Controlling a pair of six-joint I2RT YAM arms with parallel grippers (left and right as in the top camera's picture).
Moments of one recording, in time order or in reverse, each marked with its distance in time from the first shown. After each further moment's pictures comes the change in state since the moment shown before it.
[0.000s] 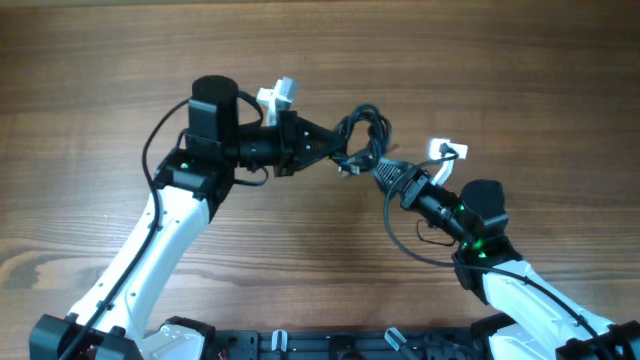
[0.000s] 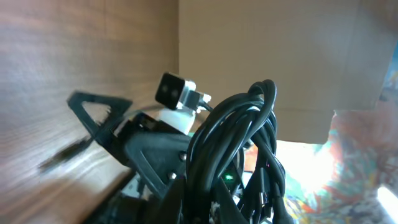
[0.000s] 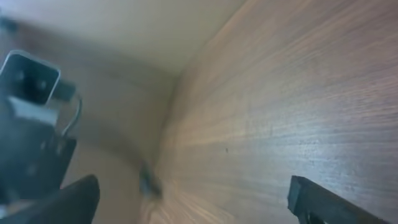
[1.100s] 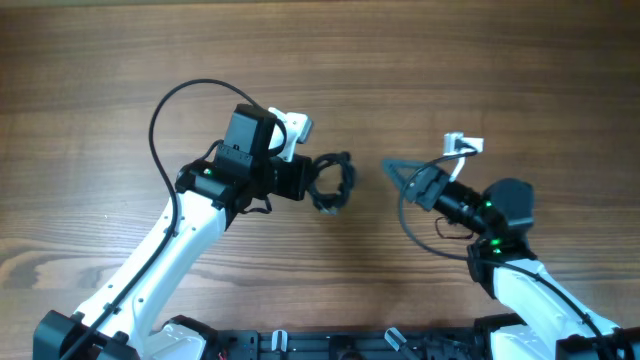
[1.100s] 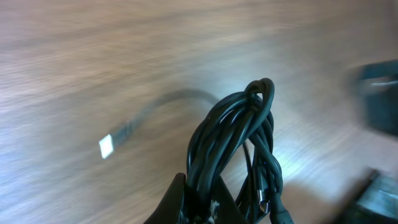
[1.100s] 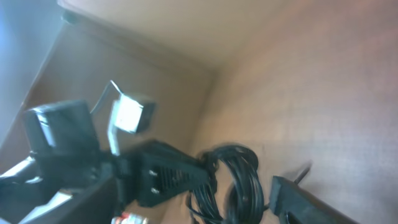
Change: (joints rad) left arm -0.142 -0.002 0.007 -0.472 -0.736 0.848; right arm -0.163 0.000 0.000 0.177 -0.283 0.100
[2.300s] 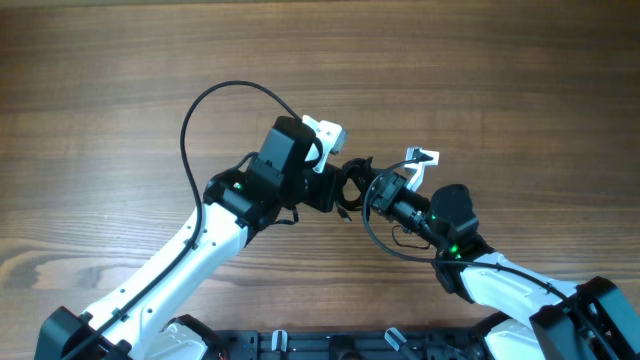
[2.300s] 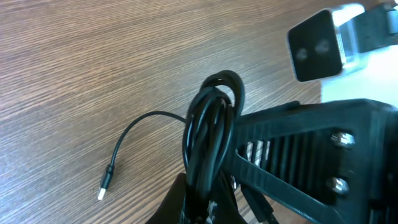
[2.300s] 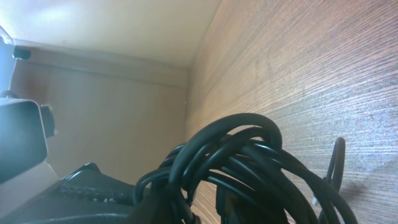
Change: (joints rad) left arm -0.187 -0.006 0.000 0.095 -0.040 -0.071; right arm 0.351 0.164 0.000 0.011 0.431 0.194
